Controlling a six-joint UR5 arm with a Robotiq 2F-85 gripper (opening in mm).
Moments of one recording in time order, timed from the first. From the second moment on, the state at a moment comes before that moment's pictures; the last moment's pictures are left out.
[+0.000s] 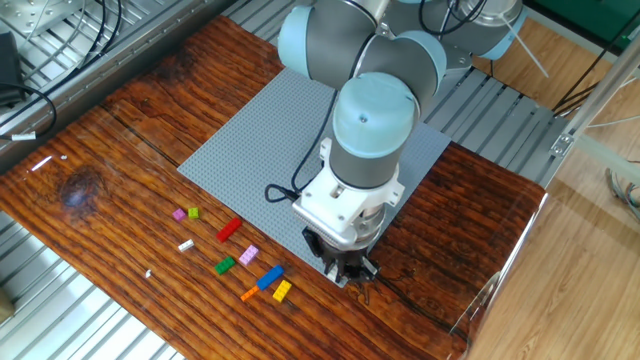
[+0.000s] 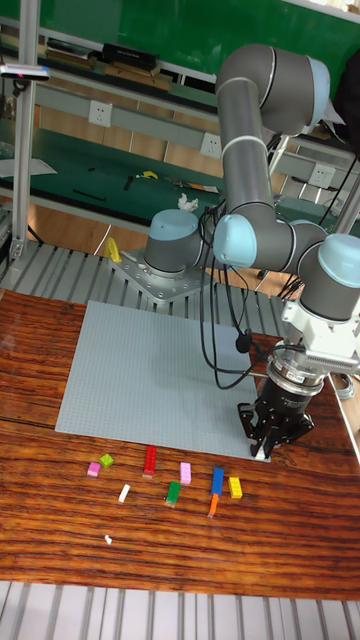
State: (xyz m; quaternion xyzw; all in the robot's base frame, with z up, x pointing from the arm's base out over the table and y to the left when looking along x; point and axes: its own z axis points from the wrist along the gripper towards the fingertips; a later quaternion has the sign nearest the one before) arm 0.557 0.210 0.004 0.00 1.00 0.01 0.06
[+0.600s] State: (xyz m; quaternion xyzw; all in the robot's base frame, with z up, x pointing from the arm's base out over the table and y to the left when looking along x) arm 0.554 0.200 0.006 -0.01 1.00 0.01 0.05
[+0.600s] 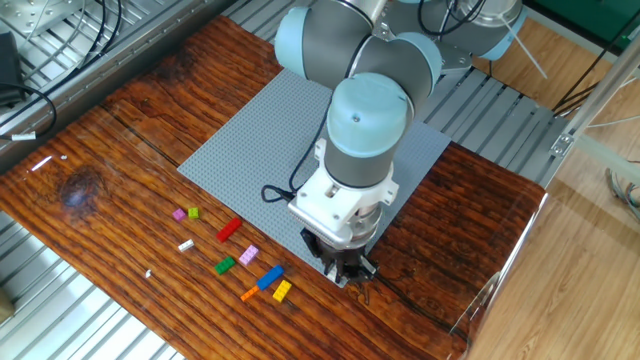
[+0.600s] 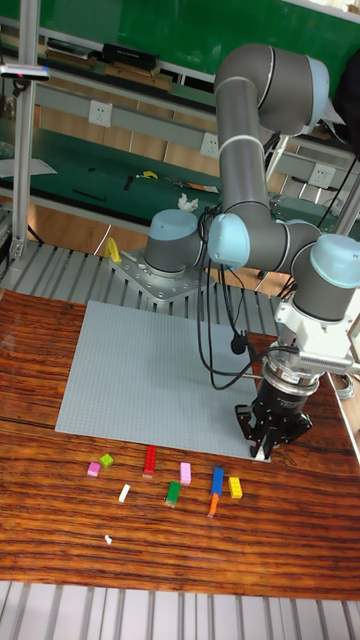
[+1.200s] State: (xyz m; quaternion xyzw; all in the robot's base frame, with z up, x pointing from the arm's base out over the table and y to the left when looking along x) arm 0.547 0.216 0.016 -0.05 1.00 0.02 0.02
